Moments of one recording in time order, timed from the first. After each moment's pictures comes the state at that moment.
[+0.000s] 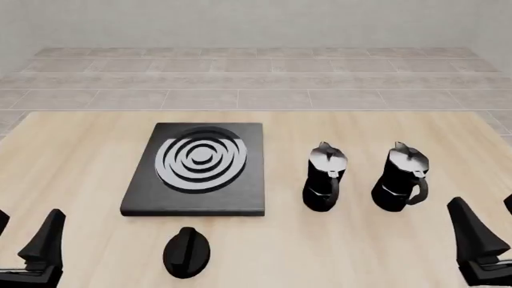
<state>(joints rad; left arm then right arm) 0.01 0.01 0.00 0.00 -0.01 0.10 0.06 -0.15 0.10 0.00</state>
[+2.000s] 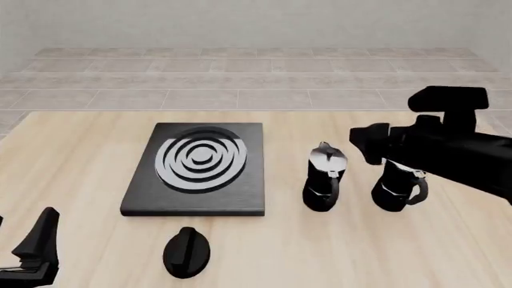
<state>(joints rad) 0.06 0.01 0.00 -0.01 -0.04 0.35 1.01 -0.78 0.34 0.20</state>
